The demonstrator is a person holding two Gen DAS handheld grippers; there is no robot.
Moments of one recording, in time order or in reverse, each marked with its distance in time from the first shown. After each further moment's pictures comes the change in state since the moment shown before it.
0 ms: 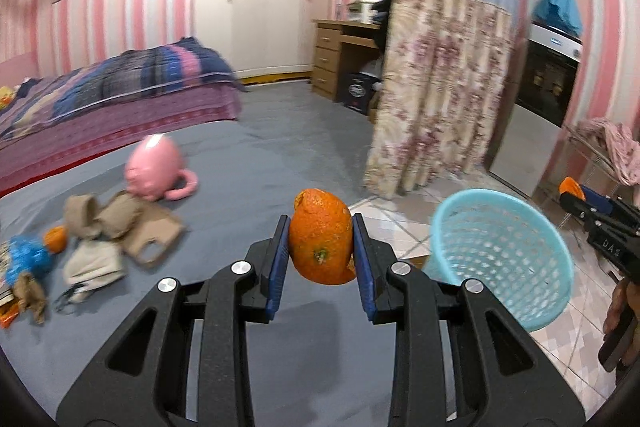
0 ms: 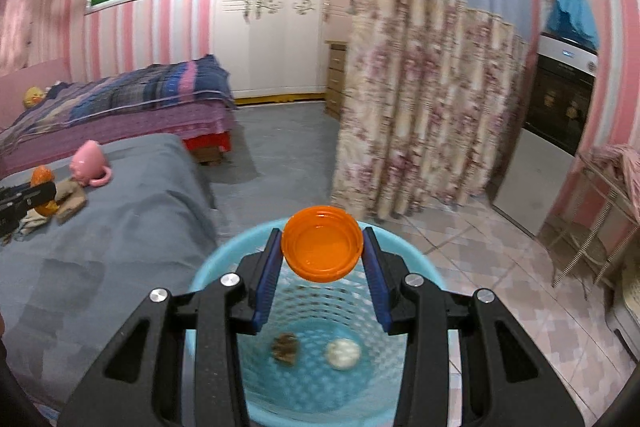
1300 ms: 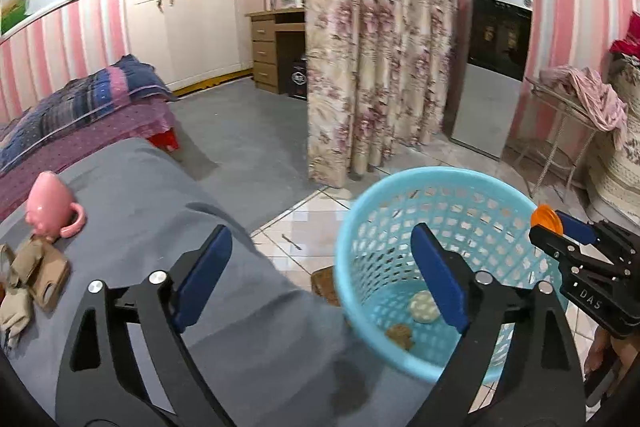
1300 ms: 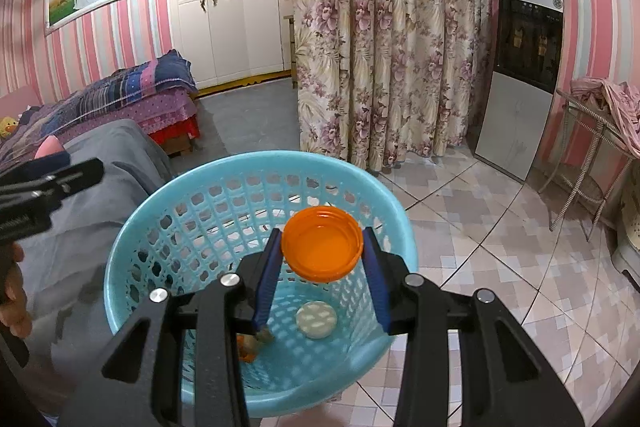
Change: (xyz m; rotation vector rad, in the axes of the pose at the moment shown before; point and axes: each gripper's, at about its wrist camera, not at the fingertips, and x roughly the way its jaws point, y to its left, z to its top) left arm 0.075 -0.097 -0.001 0.159 0.032 -0.107; right arm 0.034 -0.036 -0.054 0.123 0.074 -0.032
